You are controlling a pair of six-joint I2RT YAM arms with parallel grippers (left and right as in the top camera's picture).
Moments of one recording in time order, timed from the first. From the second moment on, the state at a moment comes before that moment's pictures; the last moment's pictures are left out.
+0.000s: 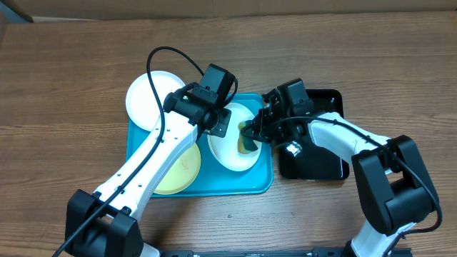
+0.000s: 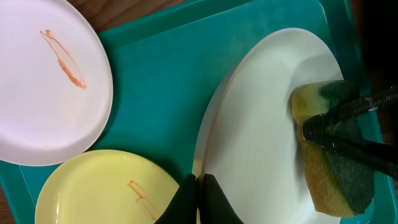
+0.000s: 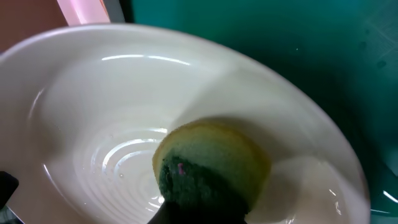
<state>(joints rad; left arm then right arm) -0.49 1.65 1.35 -0.93 -0.15 -0.19 0.39 1.88 1.05 -0.23 -0.76 0.74</state>
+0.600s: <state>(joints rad) -0.49 1.65 1.35 -0.93 -0.15 -0.20 0.34 1.88 1.05 -0.24 -0.76 0.80</state>
